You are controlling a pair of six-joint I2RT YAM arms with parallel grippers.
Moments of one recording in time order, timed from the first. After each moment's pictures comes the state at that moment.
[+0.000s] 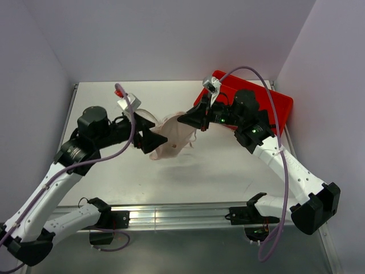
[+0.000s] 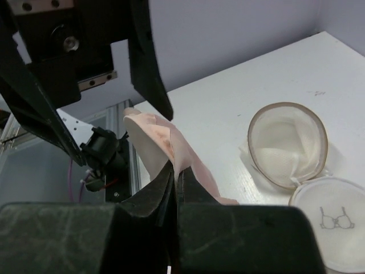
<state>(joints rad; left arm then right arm) -0.59 0.98 1.20 -0.45 0.50 -0.24 0.53 1.17 1.12 0.06 -0.81 0.27</state>
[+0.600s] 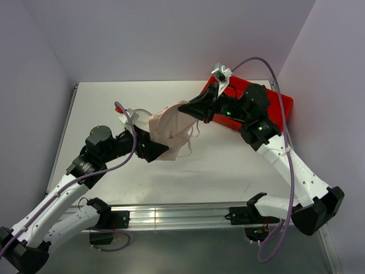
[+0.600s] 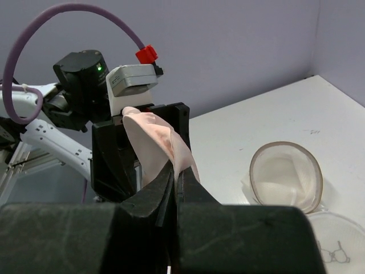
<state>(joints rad) -0.59 0.79 0.79 -0.14 0.43 -0.41 0.51 1.16 1.23 0.11 -0.80 0.37</state>
